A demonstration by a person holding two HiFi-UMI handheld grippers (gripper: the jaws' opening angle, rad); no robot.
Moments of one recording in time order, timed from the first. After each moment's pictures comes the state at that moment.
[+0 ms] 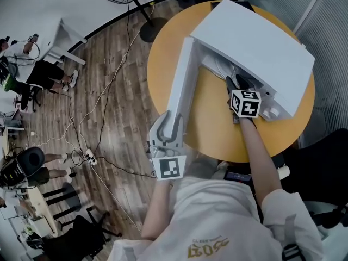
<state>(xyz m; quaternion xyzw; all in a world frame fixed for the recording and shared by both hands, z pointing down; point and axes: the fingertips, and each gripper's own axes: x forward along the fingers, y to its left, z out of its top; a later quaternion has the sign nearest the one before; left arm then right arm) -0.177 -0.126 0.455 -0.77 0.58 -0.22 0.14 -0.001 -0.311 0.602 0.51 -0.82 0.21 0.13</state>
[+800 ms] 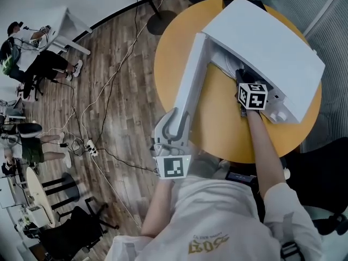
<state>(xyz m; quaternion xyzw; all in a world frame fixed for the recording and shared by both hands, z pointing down) -0.181 -0.129 0.455 -0.77 0.58 -0.22 0.13 -0.014 -0.344 0.616 0.49 -0.84 0.19 0.16</state>
